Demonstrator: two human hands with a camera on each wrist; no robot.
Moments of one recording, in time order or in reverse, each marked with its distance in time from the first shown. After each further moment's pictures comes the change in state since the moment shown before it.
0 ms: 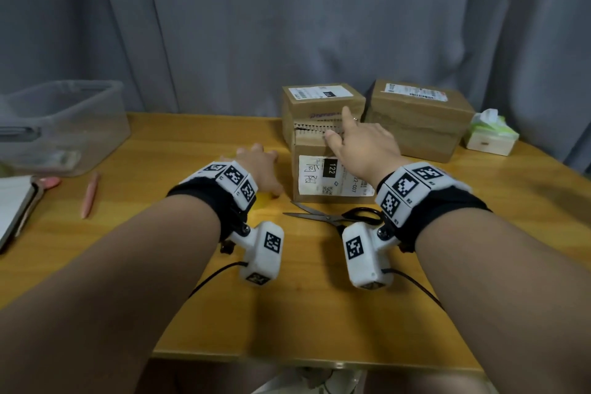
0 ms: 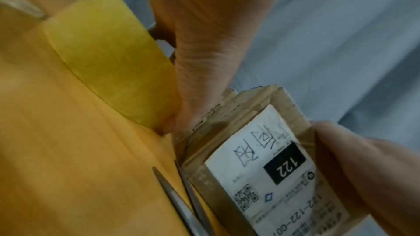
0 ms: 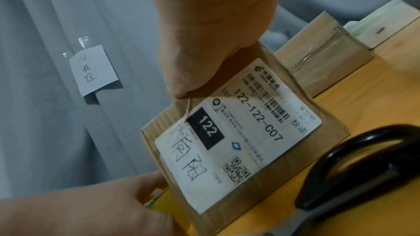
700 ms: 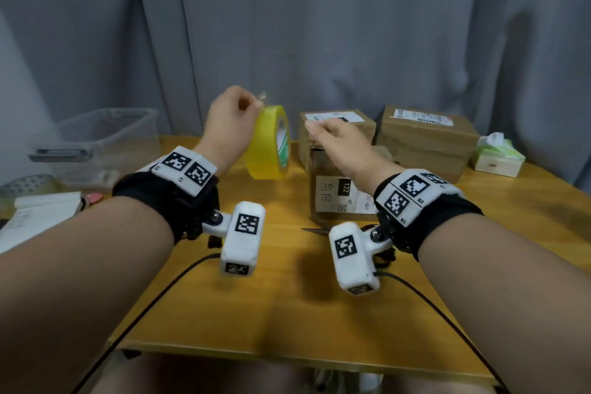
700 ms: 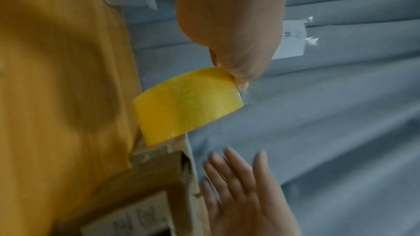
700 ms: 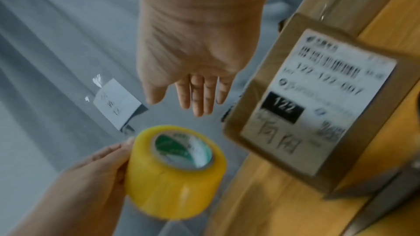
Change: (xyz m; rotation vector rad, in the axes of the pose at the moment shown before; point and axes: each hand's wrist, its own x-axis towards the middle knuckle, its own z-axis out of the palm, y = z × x) left_hand -0.047 -0.050 -0.077 -0.836 0.958 0.113; right_hand -0.020 -0.059 -0.031 0.938 0.058 -0.175
